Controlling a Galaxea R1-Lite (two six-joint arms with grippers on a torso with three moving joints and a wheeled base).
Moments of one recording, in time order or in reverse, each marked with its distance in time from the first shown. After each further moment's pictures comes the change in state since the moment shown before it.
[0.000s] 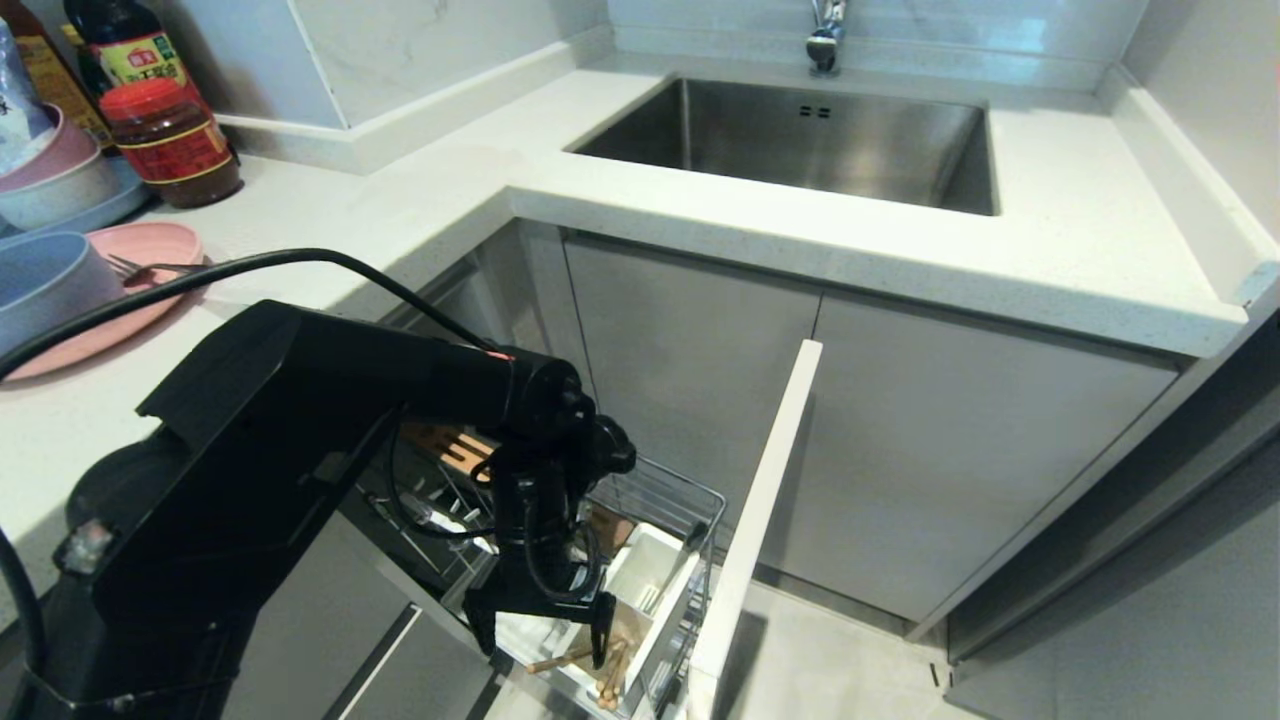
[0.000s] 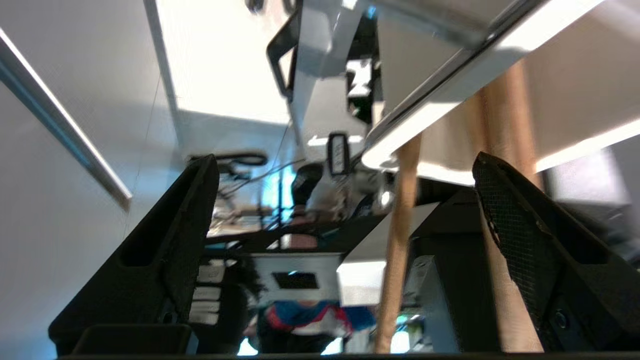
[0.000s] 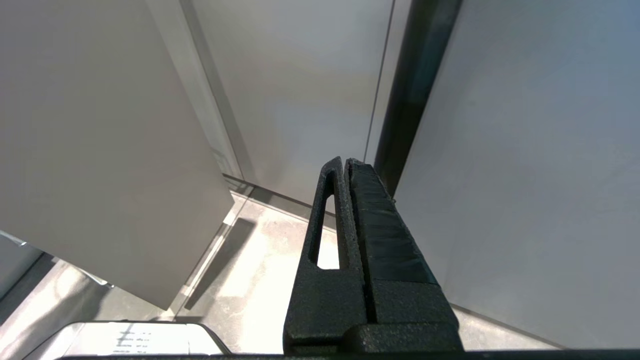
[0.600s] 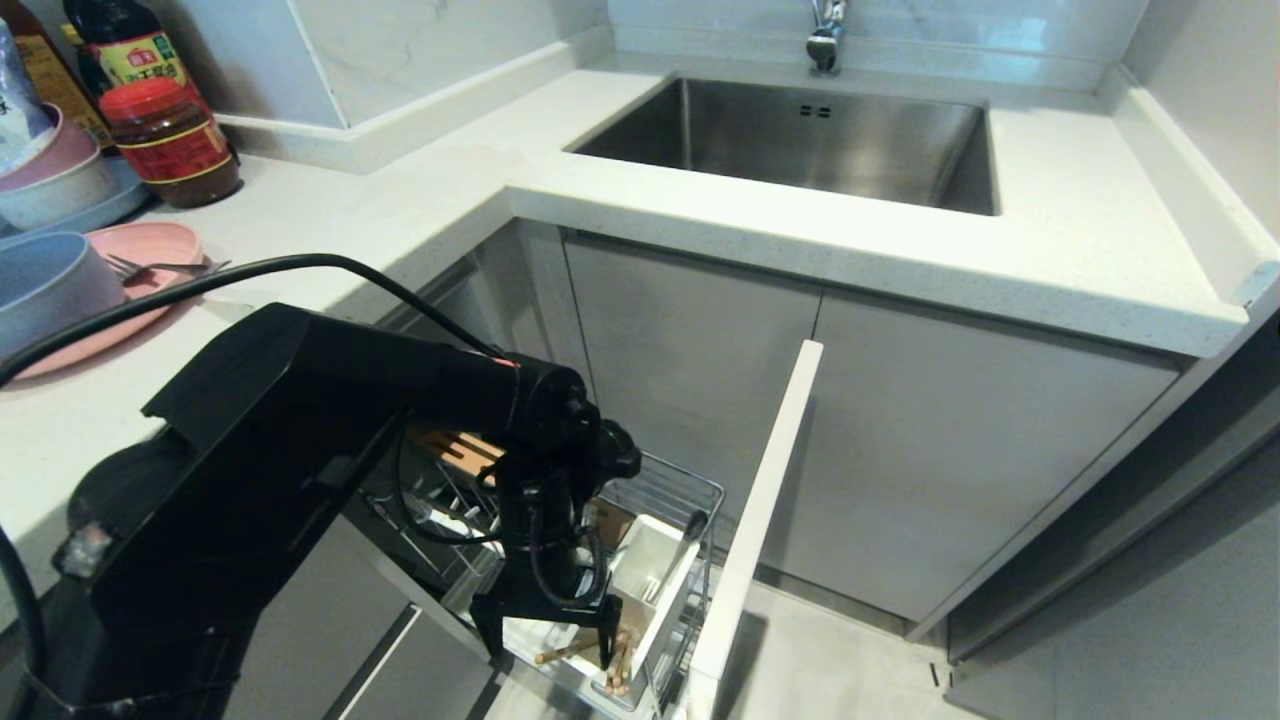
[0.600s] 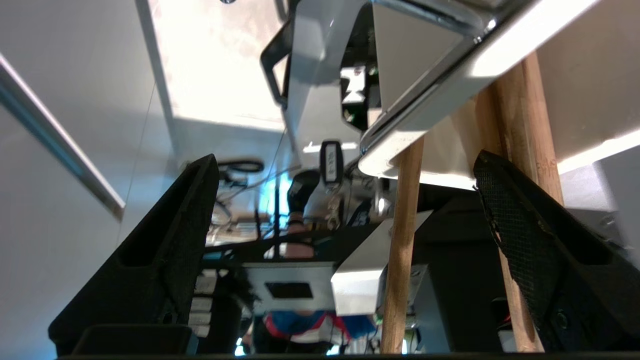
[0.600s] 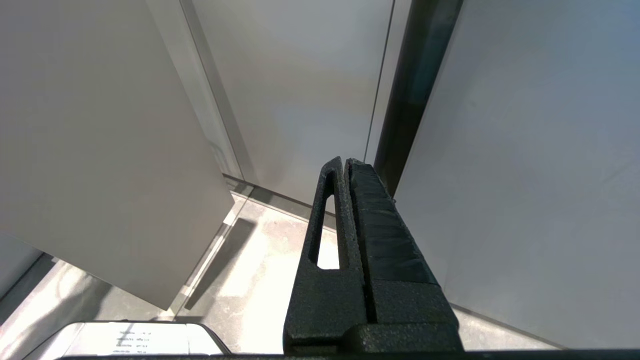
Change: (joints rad) left arm -0.016 0.002 0.032 -0.032 -0.004 -0.008; right arm 0.000 0.000 0.000 0.000 0.000 0.000
